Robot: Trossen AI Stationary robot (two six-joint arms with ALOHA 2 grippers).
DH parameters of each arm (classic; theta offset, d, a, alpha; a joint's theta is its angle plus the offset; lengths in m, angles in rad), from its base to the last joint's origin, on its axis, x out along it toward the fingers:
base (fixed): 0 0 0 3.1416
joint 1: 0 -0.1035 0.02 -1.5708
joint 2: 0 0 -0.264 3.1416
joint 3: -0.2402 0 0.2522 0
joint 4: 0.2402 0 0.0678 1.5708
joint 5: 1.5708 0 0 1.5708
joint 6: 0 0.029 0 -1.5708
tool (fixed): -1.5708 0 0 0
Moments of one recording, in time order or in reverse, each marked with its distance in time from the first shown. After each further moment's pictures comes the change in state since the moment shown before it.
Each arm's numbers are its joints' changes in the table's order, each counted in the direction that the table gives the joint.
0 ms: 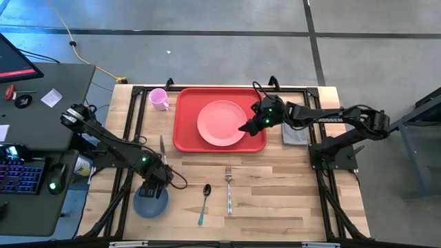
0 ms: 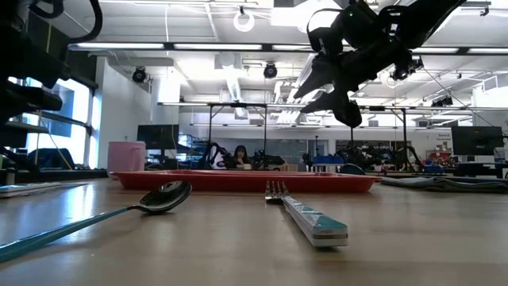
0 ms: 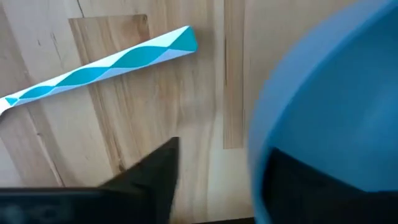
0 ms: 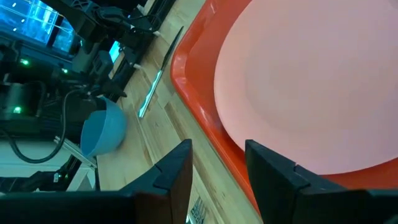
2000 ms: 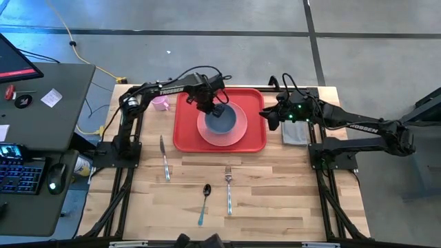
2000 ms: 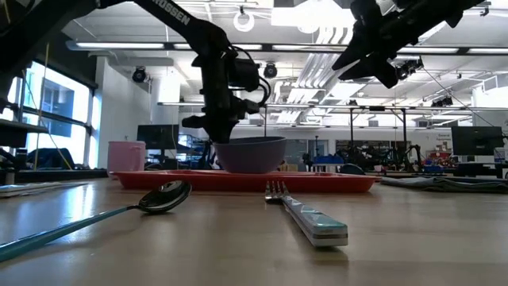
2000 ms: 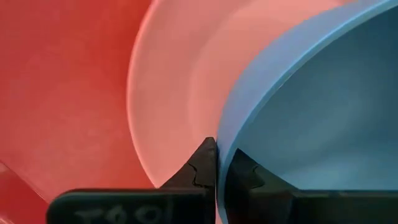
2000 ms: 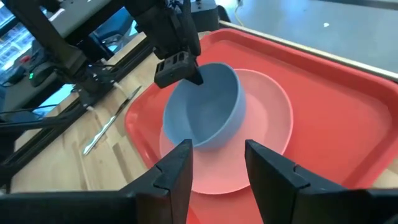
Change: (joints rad) left arm -1.076 -0.712 -0.930 0.056 0.029 -0.027; right arm 0.030 0.418 0.000 0.336 -0.339 -0.250
